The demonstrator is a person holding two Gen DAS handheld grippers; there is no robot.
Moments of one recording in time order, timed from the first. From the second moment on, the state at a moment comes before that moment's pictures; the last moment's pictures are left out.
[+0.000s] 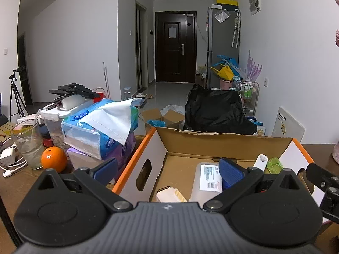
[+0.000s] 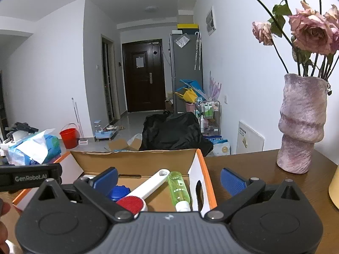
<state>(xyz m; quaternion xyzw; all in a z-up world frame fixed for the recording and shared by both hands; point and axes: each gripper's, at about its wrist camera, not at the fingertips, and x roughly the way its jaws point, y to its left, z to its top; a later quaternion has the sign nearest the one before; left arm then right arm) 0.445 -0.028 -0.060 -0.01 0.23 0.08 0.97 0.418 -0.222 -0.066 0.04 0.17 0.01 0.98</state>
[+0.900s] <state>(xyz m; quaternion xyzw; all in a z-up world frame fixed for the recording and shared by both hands) 0.376 -0.020 -0.056 0.00 0.22 0.07 0.97 0.341 -0.251 -0.055 0.01 0.16 0.01 0.99</state>
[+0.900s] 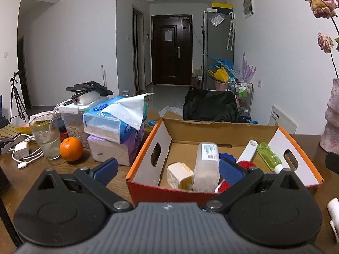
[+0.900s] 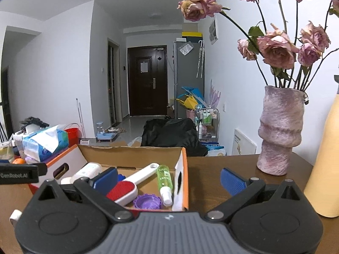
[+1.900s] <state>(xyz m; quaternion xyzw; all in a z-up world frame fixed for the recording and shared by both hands) 0.298 -0.009 -0.084 -0.01 0.26 0.09 0.96 0.262 -0.350 -0.091 0.00 0.22 -0.05 0.98</state>
